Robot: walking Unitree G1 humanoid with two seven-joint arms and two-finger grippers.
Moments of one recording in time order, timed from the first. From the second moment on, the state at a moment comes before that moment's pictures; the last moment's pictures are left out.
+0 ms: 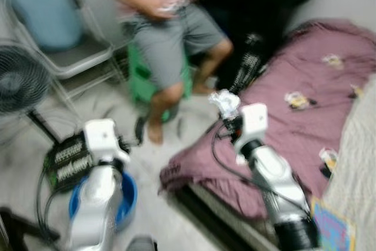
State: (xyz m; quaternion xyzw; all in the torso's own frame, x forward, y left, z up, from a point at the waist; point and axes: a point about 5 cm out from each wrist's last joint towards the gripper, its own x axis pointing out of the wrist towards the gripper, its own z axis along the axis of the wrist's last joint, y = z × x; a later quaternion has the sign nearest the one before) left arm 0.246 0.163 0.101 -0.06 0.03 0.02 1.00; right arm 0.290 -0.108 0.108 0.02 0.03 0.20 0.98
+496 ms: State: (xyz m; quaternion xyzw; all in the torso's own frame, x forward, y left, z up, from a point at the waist) left arm 0.243 0.169 0.100 -0.07 0.03 0.04 1.00; right arm 0.292 -0.105 0.109 0.01 0.03 0.21 0.98
